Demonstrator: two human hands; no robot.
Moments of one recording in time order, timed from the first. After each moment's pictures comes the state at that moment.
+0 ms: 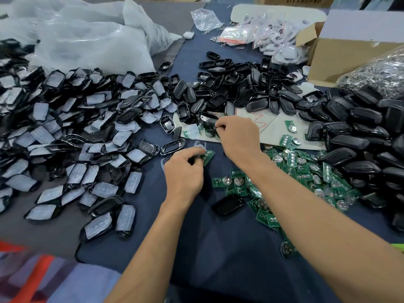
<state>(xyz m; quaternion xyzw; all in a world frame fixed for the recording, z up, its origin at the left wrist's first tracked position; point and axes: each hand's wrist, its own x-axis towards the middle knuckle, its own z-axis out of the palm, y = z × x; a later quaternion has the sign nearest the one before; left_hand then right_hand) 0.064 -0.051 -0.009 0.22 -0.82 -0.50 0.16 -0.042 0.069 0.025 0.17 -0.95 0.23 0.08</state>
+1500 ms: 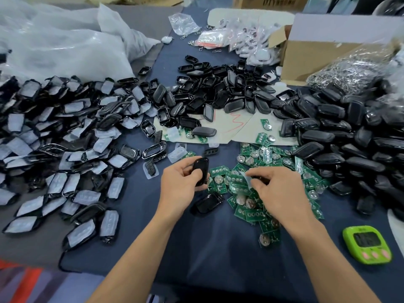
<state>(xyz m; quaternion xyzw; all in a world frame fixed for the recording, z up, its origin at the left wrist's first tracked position) 0.084 -0.021 -0.007 0.20 -0.65 -0.73 0.01 0.072 0.204 0.032 0.01 -0.93 0.36 -0.03</state>
